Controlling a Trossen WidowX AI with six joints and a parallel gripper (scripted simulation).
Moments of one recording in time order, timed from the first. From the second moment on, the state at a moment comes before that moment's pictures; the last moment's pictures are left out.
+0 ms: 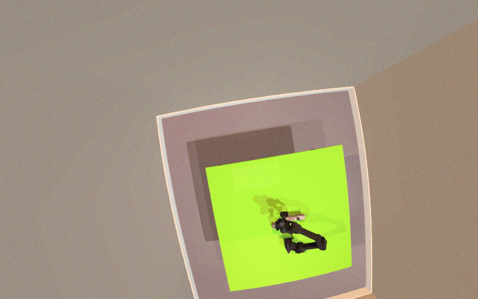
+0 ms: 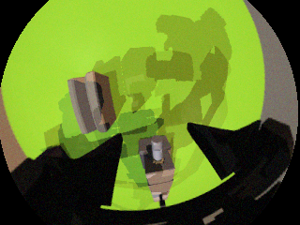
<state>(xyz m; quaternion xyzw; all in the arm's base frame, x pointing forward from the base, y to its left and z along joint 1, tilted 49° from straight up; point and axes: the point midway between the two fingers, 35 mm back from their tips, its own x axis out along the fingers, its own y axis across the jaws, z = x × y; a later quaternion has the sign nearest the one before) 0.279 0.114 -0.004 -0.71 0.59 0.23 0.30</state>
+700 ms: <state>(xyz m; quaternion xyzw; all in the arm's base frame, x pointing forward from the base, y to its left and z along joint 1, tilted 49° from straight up) 0.281 0.100 -0.009 -0.71 0.59 0.22 0.30</state>
